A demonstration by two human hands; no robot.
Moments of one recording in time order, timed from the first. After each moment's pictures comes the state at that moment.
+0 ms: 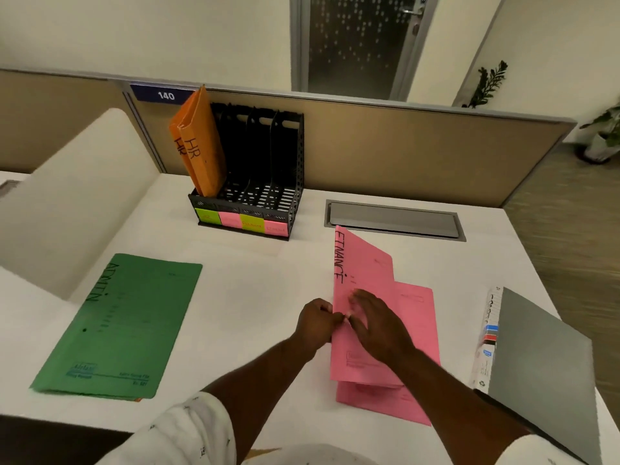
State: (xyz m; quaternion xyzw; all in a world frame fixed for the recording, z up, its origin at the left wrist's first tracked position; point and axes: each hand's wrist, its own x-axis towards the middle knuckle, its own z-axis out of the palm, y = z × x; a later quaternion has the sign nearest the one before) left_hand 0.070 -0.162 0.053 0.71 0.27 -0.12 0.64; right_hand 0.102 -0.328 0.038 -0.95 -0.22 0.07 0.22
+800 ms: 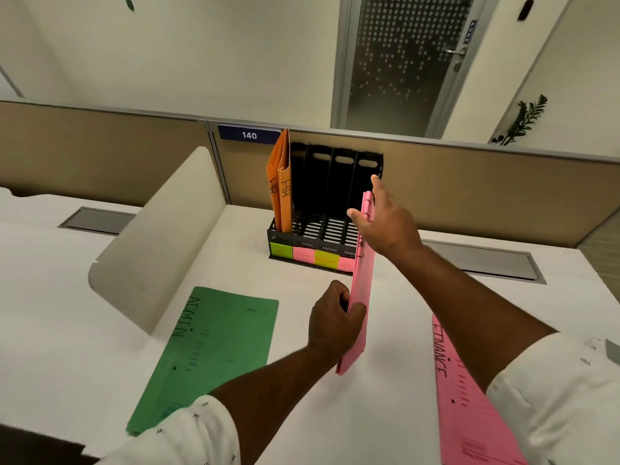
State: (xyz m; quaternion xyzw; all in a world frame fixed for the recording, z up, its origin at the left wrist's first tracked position) left_hand 0.072 0.035 0.112 0.84 0.15 0.11 0.52; right_hand 0.230 -0.044 0.224 -0.95 -0.18 -0.08 0.26
